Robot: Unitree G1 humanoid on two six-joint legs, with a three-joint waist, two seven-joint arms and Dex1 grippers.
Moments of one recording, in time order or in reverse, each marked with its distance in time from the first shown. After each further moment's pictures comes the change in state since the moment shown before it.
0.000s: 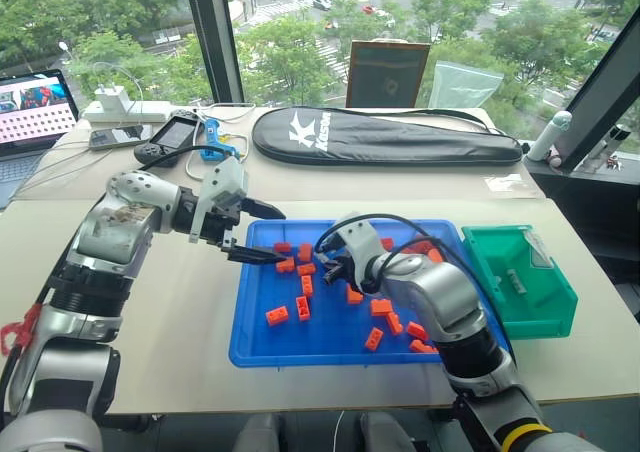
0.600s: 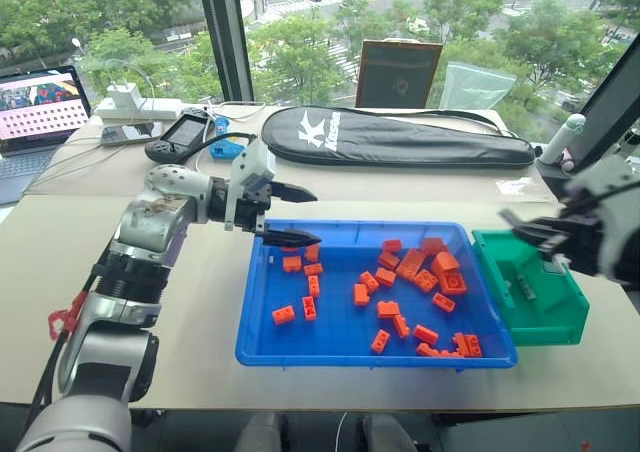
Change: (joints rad) left arm -0.086 -0.175 0.003 0.083 -0.001 -0.044 0.080; right arm 0.437 -0.850 -0.752 -0.209 0.168 -0.051 0.457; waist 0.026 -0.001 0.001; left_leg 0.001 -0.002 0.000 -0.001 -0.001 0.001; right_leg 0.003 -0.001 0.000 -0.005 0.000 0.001
